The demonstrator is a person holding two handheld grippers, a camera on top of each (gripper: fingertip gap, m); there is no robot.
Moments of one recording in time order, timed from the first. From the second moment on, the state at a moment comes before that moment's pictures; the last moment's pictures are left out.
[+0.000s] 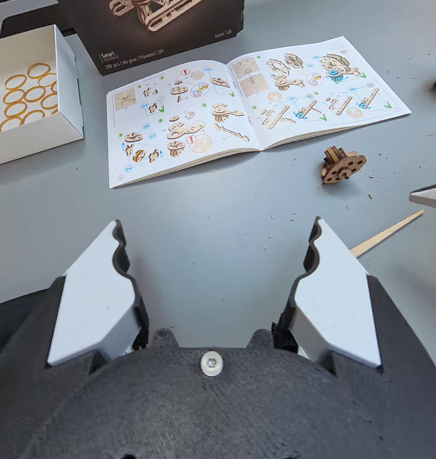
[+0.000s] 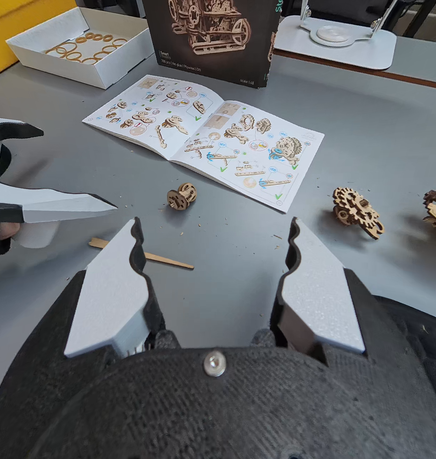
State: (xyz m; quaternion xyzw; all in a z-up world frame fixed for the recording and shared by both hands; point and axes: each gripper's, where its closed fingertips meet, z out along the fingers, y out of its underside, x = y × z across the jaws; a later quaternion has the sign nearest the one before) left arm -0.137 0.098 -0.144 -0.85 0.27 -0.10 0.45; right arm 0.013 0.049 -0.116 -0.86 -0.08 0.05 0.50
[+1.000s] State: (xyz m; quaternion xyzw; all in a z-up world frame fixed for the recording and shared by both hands) left arm -0.141 0.111 -0.171 -0.90 0.22 -0.09 0.38; right arm 0.017 0.063 -0.166 -0.92 -0.04 0.01 0.40
